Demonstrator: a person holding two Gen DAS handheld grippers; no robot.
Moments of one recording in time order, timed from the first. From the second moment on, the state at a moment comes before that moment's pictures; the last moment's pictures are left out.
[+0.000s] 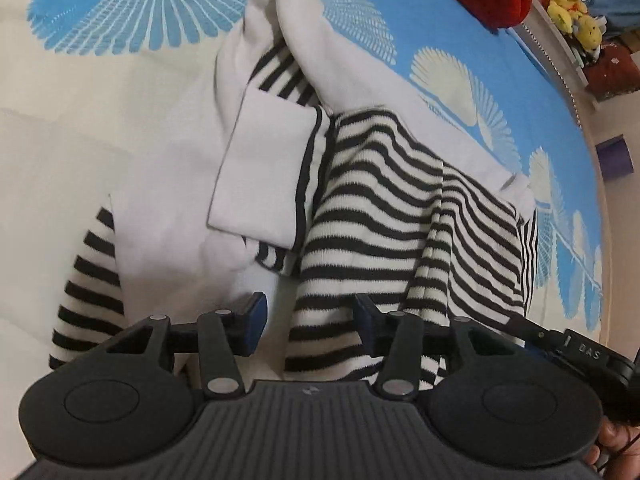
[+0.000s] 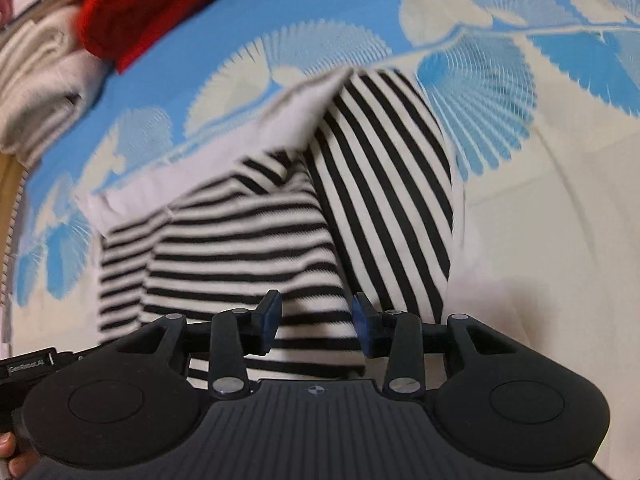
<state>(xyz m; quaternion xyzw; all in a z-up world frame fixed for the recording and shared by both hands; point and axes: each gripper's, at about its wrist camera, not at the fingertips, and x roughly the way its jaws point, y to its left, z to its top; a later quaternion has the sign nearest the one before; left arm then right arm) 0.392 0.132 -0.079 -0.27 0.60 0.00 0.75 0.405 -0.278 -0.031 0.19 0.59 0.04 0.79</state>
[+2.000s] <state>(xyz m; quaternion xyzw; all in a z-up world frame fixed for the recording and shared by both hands) 0.418 0.146 -0.071 -0.20 0.53 0.07 0.83 0.418 -0.286 -0.060 0.21 0.58 0.00 0.79</state>
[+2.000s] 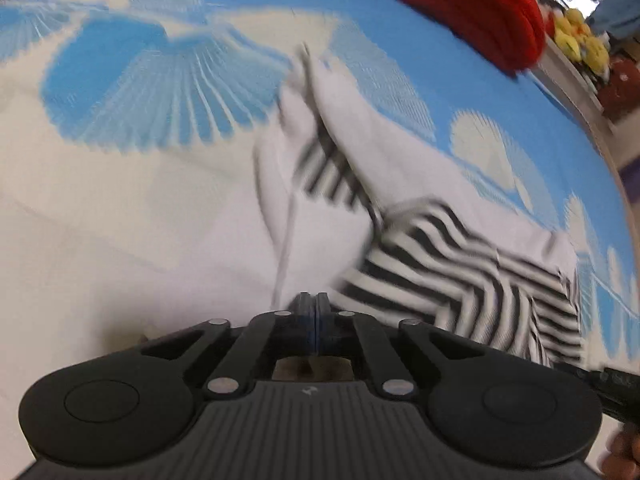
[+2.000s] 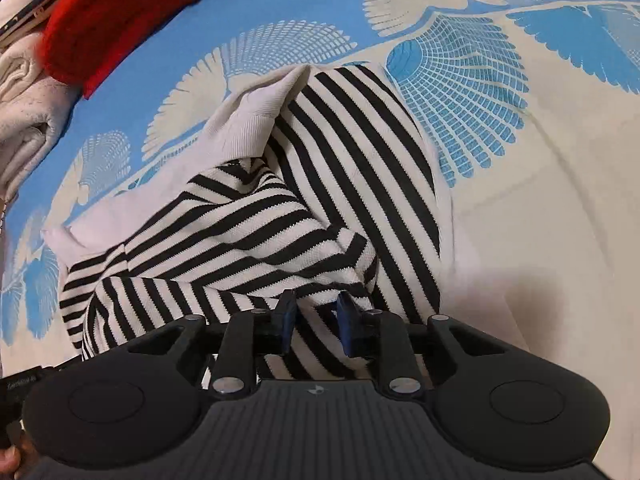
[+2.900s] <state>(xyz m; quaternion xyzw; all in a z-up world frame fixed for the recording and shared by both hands) 0.441 0.139 -0.054 -0.22 0.43 -0.01 0.88 0.455 -0.280 -0.055 0.21 0.54 0.09 0.81</state>
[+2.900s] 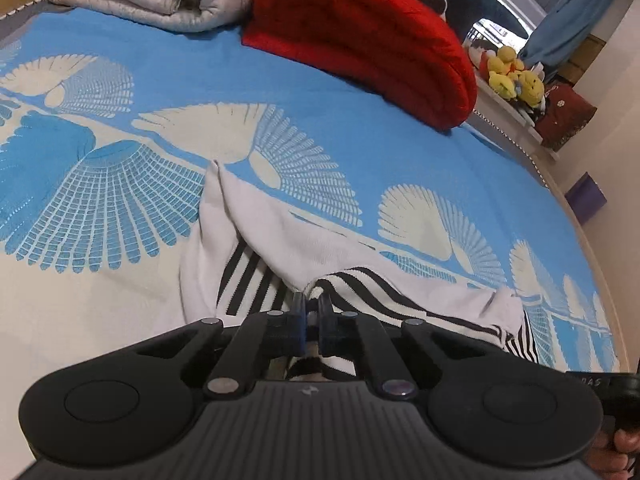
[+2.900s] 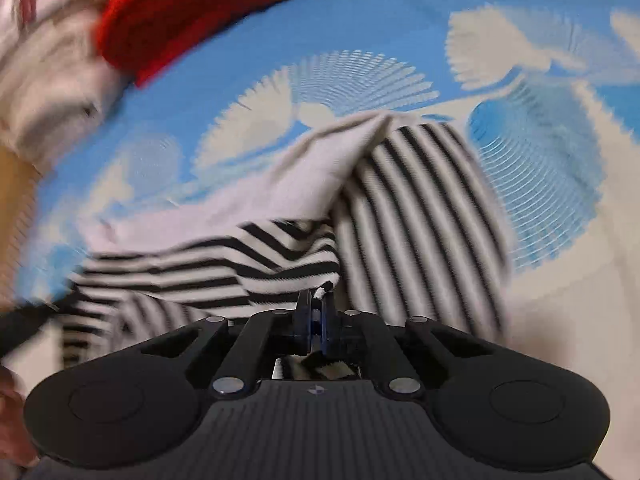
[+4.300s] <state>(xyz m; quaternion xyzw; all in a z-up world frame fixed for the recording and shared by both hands) 0.259 0.141 0.103 -0.13 0.37 -0.04 0.92 0.258 -0.334 0.120 0.13 0.34 0.05 0.93</state>
